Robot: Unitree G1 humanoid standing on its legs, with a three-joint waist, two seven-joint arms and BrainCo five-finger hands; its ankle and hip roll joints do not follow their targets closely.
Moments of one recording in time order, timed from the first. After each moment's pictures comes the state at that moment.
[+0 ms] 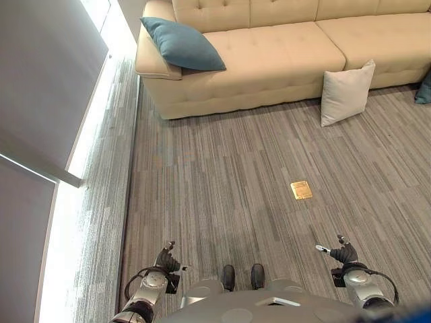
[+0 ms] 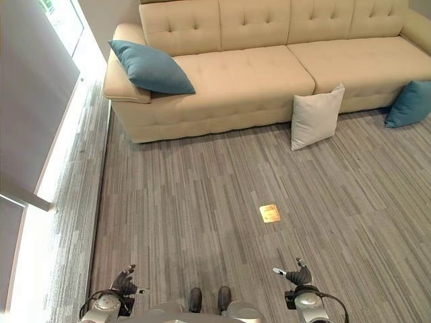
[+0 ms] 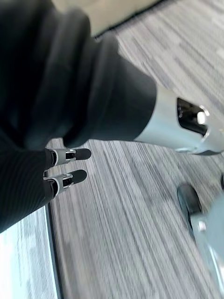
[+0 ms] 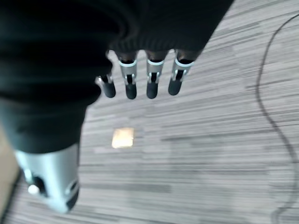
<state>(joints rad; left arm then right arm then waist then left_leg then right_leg) 0.03 0.24 -0.21 1.09 -0.07 -0.10 0.13 -0.01 -0.31 0.17 1.14 0.05 -0.11 -0.24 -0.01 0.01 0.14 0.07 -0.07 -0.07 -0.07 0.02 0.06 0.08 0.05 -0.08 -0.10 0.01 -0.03</state>
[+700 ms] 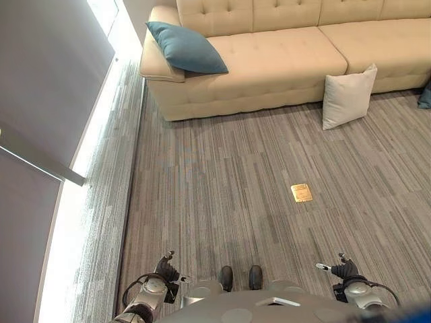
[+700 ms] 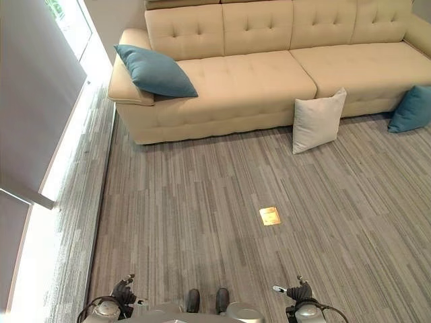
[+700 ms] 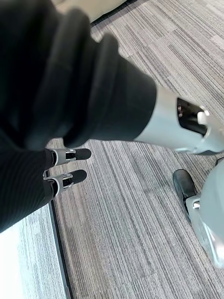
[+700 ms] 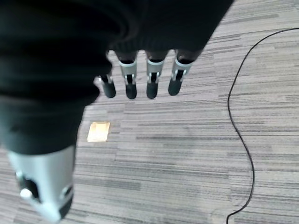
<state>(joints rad) 0.03 0.24 -0.23 1.12 -0.05 -0.10 0.13 0.00 -0.31 0.18 1.20 0.02 -0.09 -0.24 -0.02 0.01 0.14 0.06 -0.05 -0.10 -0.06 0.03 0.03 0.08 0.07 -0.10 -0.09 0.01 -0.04</state>
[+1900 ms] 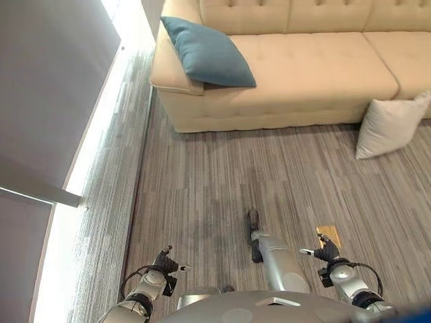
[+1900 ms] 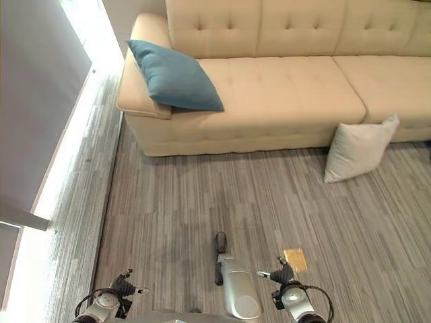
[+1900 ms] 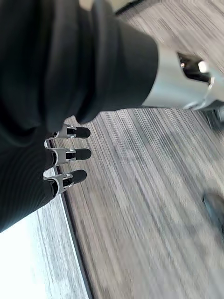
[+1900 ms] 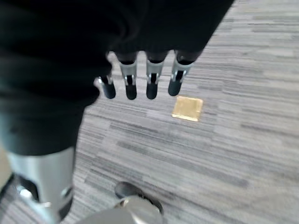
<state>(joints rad) -0.05 0.23 -0.25 1.21 -0.01 -0.08 0.15 -0.02 -0.29 0.28 1.09 -0.02 -0.06 -0.22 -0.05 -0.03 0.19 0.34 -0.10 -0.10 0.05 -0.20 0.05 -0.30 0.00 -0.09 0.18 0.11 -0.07</state>
